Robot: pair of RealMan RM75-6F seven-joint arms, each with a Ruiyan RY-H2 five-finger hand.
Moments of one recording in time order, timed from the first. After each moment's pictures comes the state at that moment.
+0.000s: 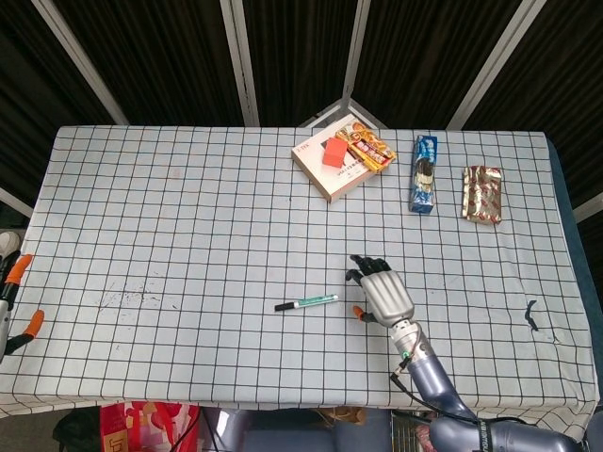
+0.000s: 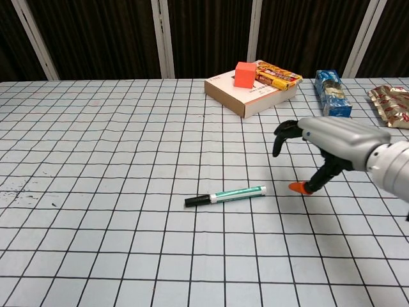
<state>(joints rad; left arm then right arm) -0.06 -1.09 -0.07 -1.66 1.48 1.54 0.12 0.53 -1.64 0.21 -1.61 -1.15 1.05 -0.54</state>
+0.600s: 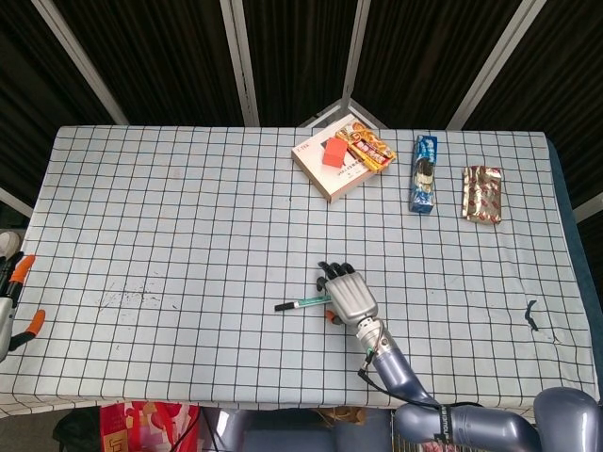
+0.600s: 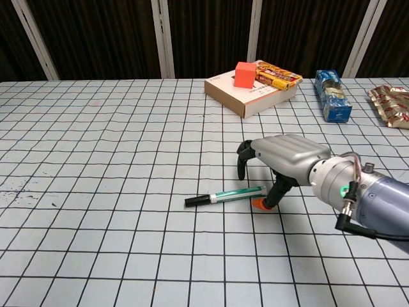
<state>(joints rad) -0.08 -1.13 -0.07 -1.58 1.45 1.49 0.11 0.65 -1.78 0.21 -1.49 -1.04 1.00 -0.64</state>
